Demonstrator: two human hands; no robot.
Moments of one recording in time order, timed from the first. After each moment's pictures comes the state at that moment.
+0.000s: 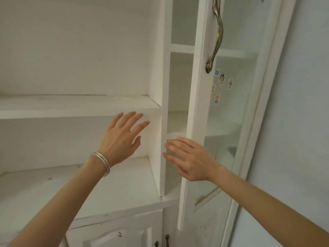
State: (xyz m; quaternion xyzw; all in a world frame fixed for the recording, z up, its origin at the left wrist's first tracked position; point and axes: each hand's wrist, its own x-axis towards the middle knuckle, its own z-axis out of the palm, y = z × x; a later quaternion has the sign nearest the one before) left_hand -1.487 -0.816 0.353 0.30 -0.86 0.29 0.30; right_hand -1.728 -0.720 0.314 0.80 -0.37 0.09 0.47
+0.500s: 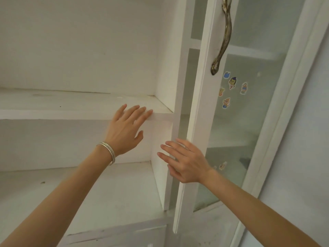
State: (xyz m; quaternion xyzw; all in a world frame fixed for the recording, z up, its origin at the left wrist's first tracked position) left_hand -1.499 -0.903 0.360 0.33 -0.84 0.30 0.30; right_hand -1.714 -0.802 0.308 0.77 -0.36 0.14 0.50
